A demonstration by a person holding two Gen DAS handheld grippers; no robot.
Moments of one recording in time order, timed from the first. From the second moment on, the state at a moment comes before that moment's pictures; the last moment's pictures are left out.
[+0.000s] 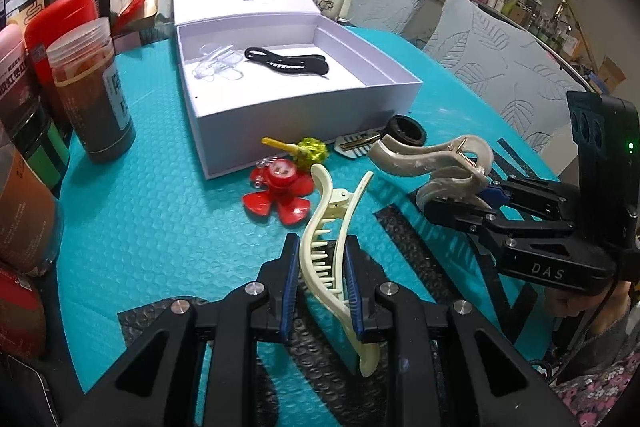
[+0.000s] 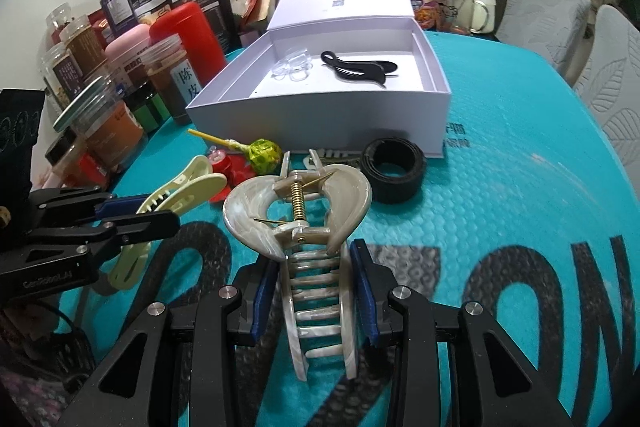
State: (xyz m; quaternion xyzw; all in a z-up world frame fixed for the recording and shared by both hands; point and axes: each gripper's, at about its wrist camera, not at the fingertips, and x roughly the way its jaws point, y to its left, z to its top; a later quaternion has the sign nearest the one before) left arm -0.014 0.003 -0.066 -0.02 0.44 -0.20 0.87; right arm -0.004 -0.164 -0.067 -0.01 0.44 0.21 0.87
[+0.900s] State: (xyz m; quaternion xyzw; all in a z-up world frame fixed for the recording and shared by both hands) left arm -0.019 -0.021 0.010 -0.02 0.36 -0.17 0.92; right arm -0.033 -0.190 -0.014 -0.01 0.39 0.23 0.89
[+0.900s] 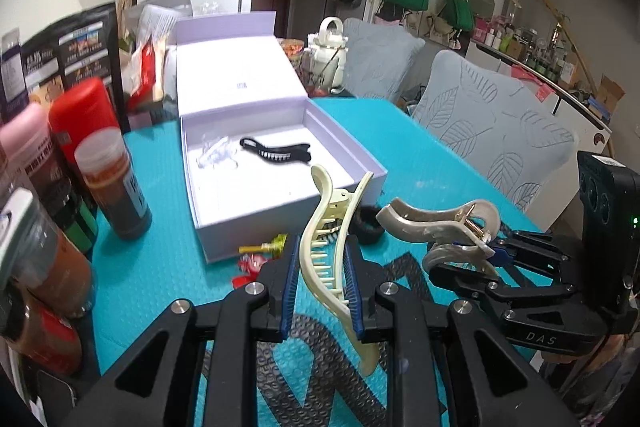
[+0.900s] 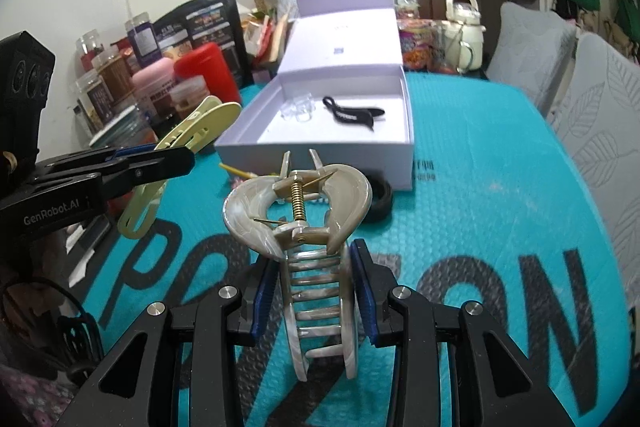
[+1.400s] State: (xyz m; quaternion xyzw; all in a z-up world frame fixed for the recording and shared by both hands) left arm 0.010 -0.010 0.048 0.00 0.32 -0.15 0.93; right arm -0.008 -0.167 0.029 -0.05 0.35 0.25 0.90
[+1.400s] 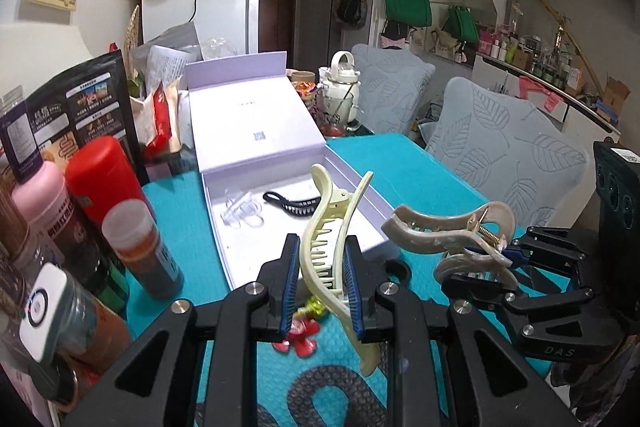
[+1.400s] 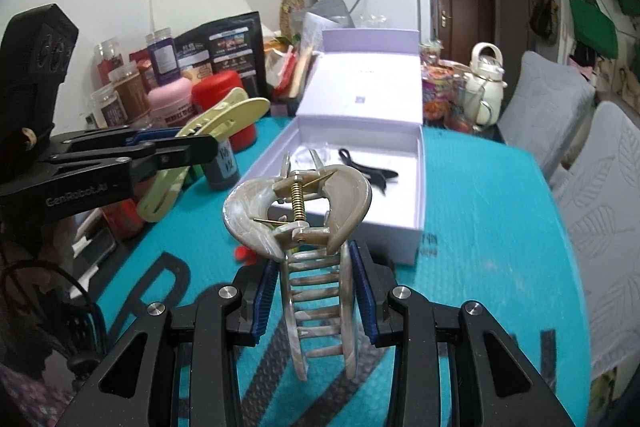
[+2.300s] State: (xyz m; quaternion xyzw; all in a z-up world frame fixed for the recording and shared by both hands) left arm 0.101 -0.006 0.067 0.00 0.28 -0.13 0.95; right arm 0.089 -0.154 0.062 -0.07 0.32 0.24 0.91
